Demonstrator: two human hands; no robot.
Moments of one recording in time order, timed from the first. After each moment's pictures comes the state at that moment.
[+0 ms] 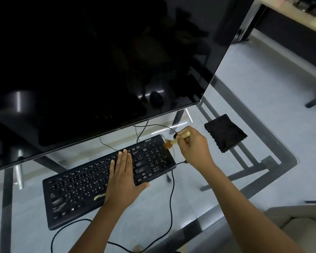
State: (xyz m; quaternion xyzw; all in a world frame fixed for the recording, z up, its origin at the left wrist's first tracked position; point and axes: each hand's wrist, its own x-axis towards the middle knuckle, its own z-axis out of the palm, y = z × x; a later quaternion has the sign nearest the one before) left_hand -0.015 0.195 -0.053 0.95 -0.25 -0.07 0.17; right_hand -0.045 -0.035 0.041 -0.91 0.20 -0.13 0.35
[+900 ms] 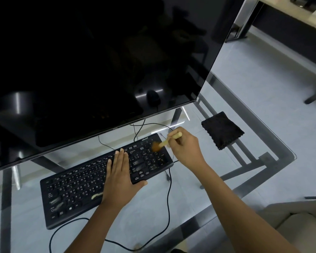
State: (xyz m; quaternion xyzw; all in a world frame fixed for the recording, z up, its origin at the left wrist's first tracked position) left_hand -0.013 0.196 -0.062 0.95 -0.26 -0.06 0.17; right_hand -0.047 -0.022 0.038 -0.87 0.20 -0.12 0.44
